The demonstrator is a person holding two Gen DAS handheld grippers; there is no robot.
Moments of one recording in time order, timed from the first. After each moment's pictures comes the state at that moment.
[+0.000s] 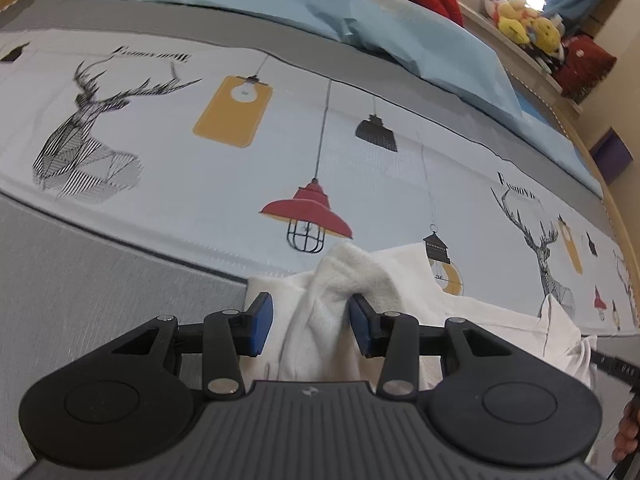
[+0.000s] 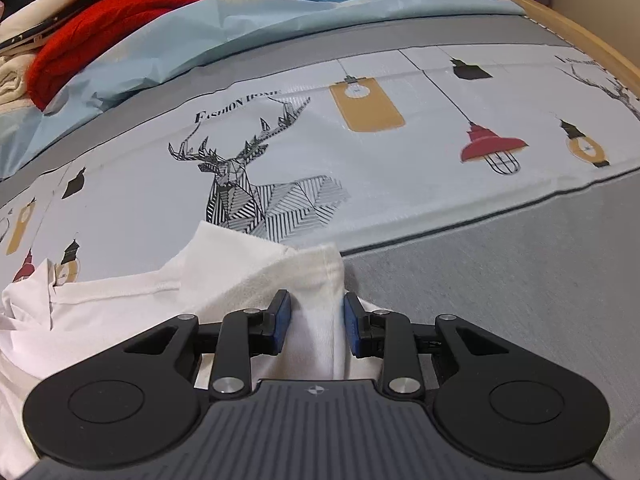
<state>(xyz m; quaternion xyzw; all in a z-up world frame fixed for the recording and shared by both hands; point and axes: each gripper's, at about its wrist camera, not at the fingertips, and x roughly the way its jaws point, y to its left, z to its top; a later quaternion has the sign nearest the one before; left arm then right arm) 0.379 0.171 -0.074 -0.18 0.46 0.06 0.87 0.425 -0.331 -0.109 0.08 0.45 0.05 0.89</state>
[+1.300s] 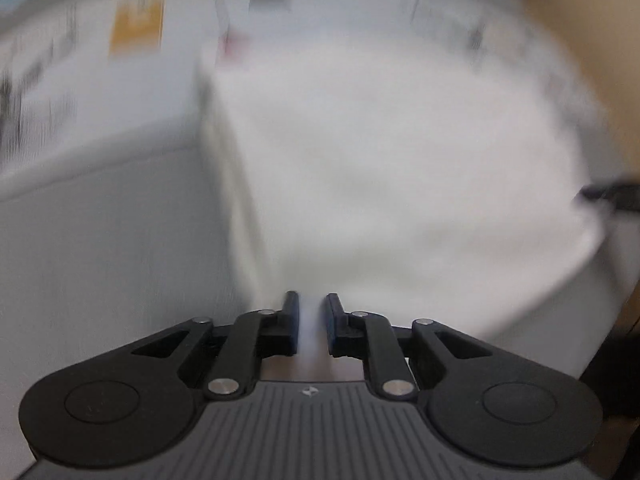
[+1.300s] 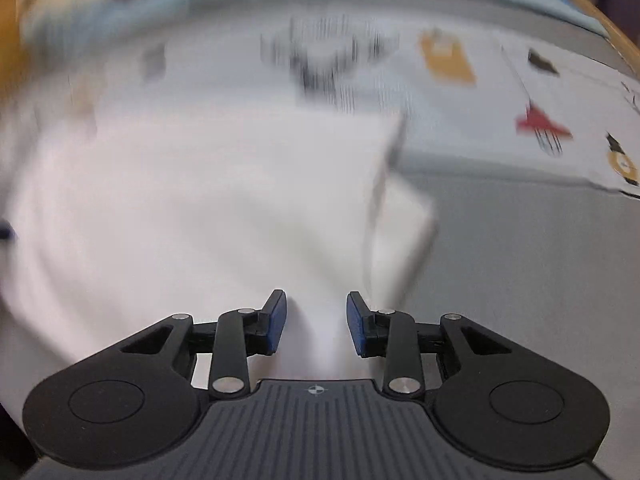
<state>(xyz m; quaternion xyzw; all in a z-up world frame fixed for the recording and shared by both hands) 0.310 0.160 -0.109 -0.02 0.61 -0.11 0.79 0.345 -0.313 -0.110 -0.08 0.55 0.14 0.82</state>
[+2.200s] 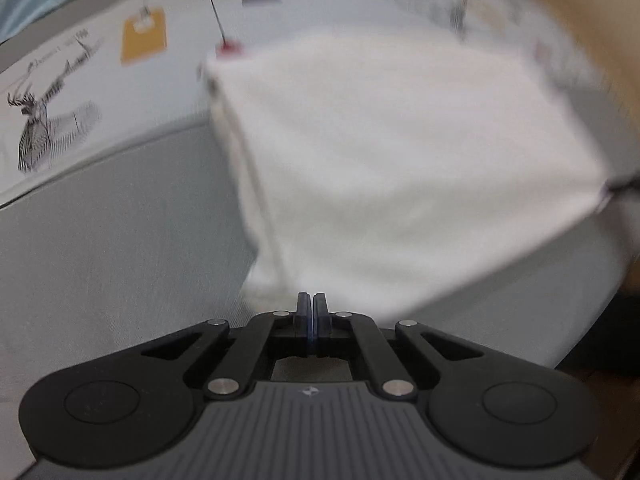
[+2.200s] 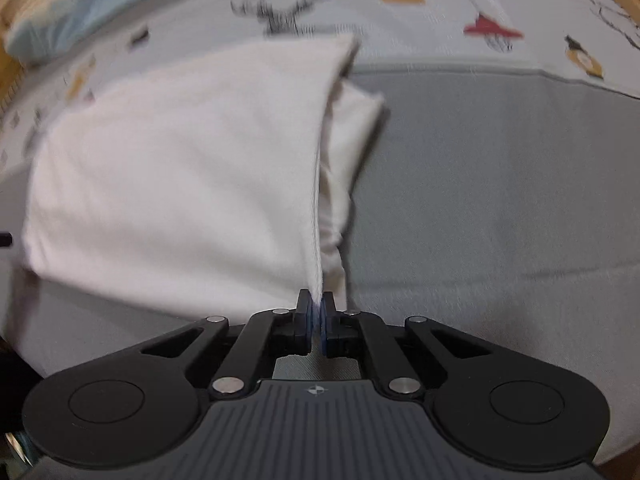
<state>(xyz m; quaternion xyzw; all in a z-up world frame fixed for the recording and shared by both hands) 0.278 0.136 -0.082 0.06 0.61 -0.10 0.78 0.304 -0.347 -0.091 0.01 0.61 0.13 0.78</state>
